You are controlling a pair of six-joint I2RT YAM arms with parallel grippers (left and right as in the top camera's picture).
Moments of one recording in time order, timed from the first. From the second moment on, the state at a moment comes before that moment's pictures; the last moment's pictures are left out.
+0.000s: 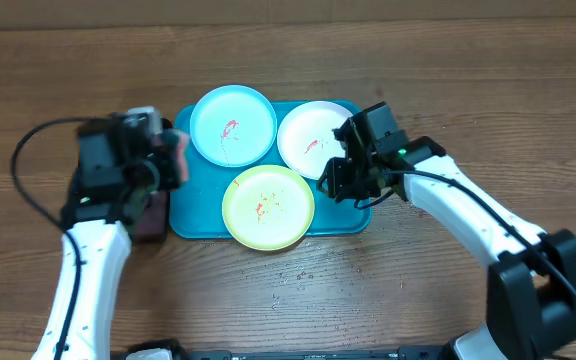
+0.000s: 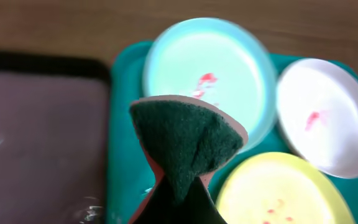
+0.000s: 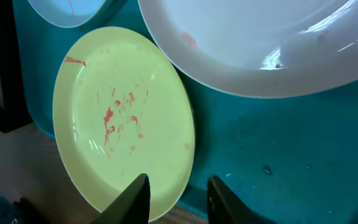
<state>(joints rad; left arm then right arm) 0.08 1.30 0.91 -0.43 0.26 -0.07 0.44 1.72 1.15 -0.63 -0.44 0.42</state>
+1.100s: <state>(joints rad) -0.41 1.64 0.92 -0.48 0.34 0.02 0.54 1.86 1.15 -0.62 -0.36 0.67</state>
